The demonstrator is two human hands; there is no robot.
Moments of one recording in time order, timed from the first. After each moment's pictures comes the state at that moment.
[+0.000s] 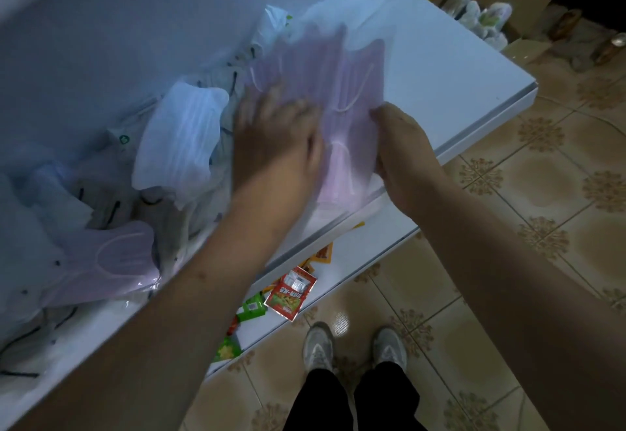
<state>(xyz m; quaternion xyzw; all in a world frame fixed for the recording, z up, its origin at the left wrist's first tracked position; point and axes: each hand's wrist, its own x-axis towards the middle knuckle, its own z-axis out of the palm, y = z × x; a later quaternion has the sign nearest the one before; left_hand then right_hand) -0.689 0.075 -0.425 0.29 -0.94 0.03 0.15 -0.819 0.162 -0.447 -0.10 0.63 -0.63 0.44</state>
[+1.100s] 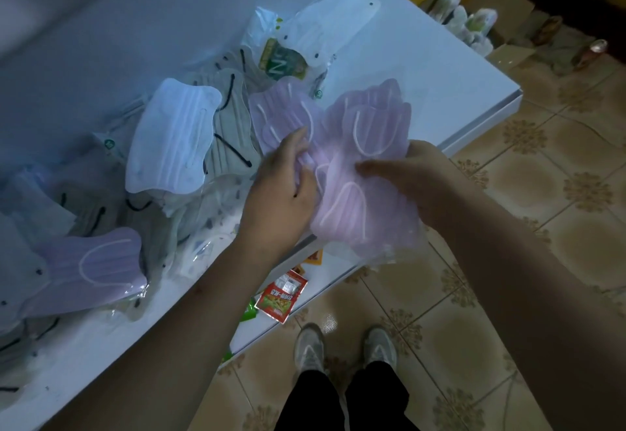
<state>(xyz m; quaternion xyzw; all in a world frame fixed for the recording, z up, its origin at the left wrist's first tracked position) -0.673 0.099 -0.457 0.39 -0.84 -0.37 0.12 -0.839 0.199 -0.456 -0.13 0.70 -0.52 0.46</state>
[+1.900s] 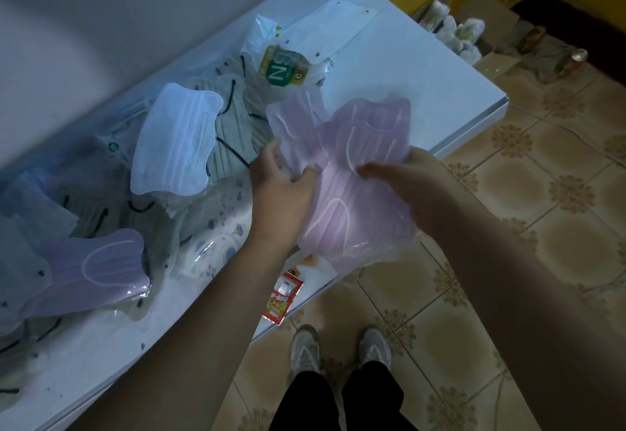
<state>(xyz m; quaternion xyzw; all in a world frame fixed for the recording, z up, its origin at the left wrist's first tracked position) -0.690 0.106 -0.447 0.53 -0.66 -0.49 0.20 -0.834 0.203 -0.456 -0.08 0.69 -0.55 0.46</state>
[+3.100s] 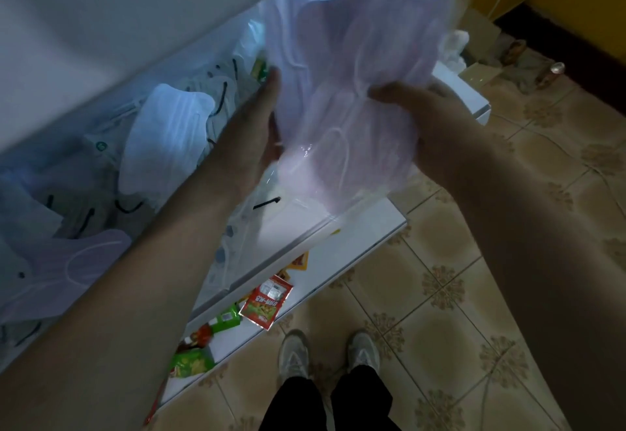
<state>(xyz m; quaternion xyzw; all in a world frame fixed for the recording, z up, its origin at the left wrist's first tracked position) -0.710 0.048 -0.405 0.38 -0.57 -0.71 0.17 -0.867 0.186 -0.397 -0.16 0.57 -0.68 0.42</state>
